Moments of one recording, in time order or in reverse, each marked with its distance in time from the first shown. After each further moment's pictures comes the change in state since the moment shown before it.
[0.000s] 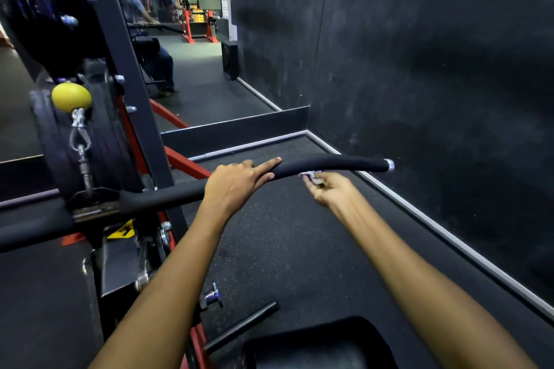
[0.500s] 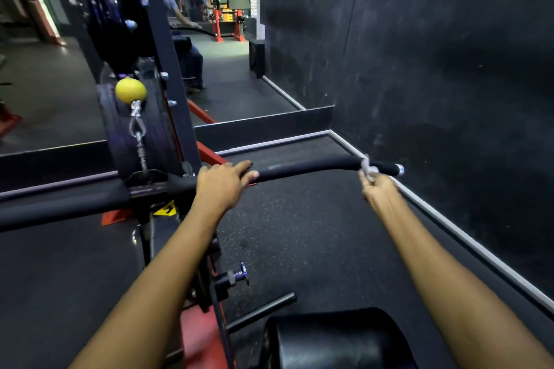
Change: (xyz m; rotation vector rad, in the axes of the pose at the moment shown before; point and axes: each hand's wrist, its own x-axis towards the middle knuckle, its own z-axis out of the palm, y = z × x) left_hand -0.047 -0.042 -0.004 0.003 -0.145 -0.373; right_hand 0.015 -0.012 -0.009 0.701 0.182 0.082
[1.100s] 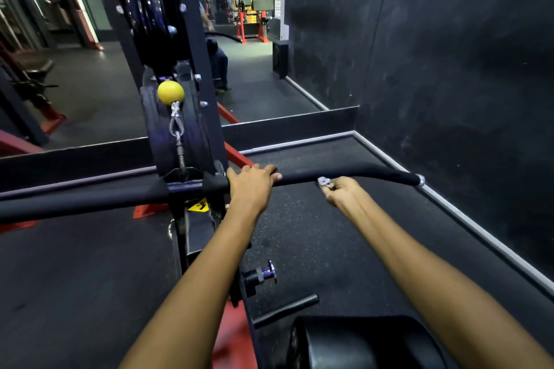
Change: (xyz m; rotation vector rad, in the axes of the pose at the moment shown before) left_hand -0.005 0.000 0.002 -0.051 -0.045 -0.119; right_hand -0.018 0.101 0.015 -0.205 -0.113 0.243
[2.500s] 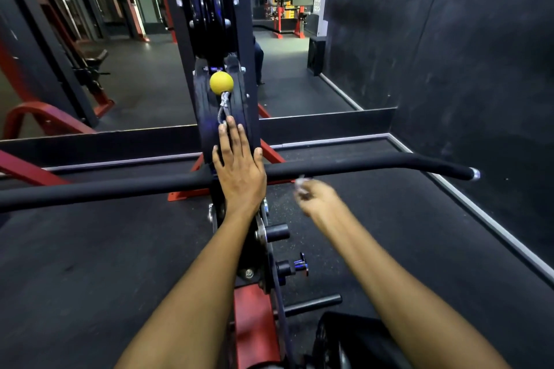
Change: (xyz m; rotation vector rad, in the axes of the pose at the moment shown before) left_hand -0.020 -0.070 0.013 -0.113 0.609 -0.353; right_hand -0.071 0.117 0.016 -0.479 -0.225 0.141
